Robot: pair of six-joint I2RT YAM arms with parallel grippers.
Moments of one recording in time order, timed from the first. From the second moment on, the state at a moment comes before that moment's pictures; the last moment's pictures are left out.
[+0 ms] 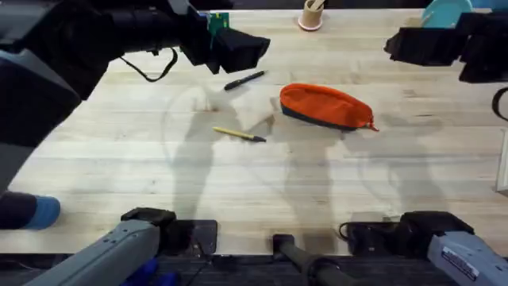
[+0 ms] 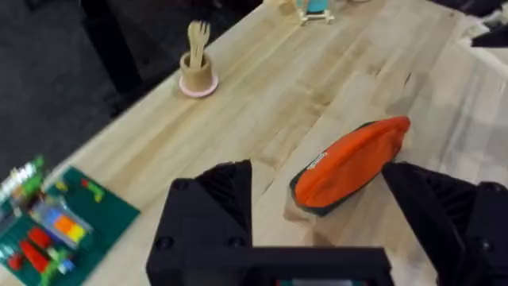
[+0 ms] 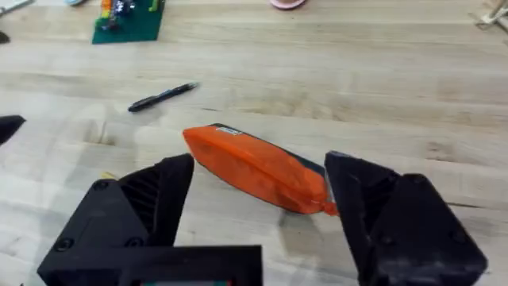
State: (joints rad) left arm -0.10 1.16 1.03 -0.40 0.78 0.37; right arm 0.00 0.90 1.12 -0.88 -0.26 0.08
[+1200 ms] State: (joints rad) left arm -0.16 1.25 1.04 -0.59 0.77 0.70; right arm 0.00 0.90 1.12 -1.06 -0.29 0.02
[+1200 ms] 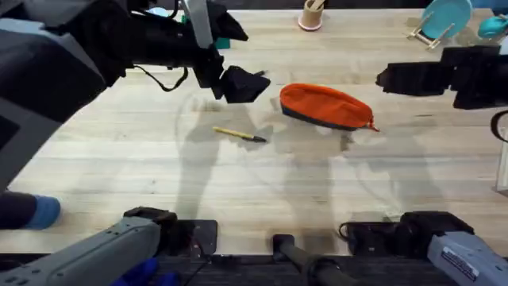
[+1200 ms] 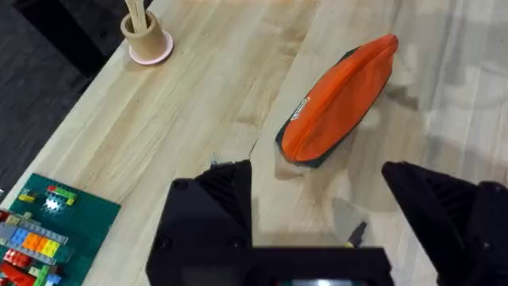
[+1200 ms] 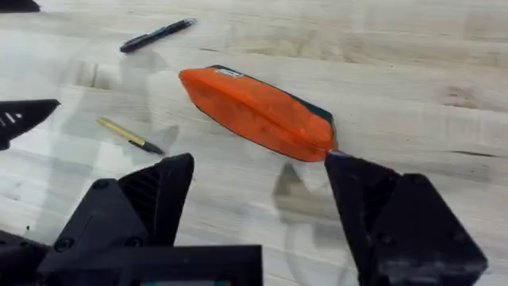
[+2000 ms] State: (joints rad) left arm -0.16 1.53 1.04 -0.28 0.98 0.82; right arm 0.00 0.90 1.12 -1.06 -0.28 0.02
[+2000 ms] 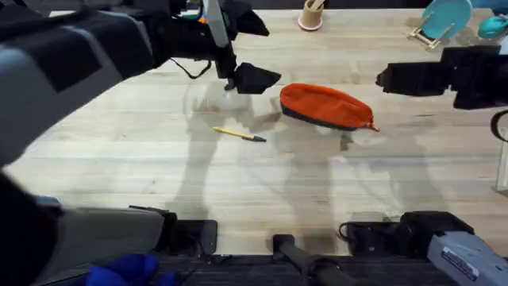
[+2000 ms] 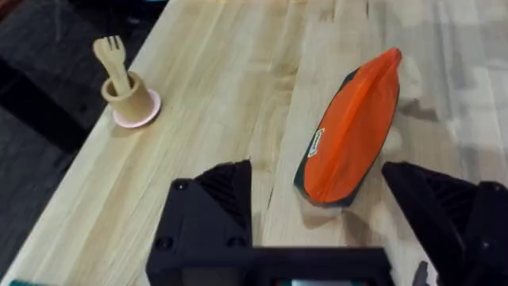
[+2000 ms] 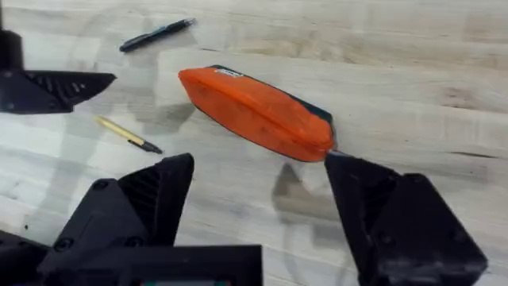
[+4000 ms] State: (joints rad) left arm -0.32 1.85 1.04 -0.14 0.96 0.82; right arm 0.00 0.90 1.12 -1.06 -0.28 -0.01
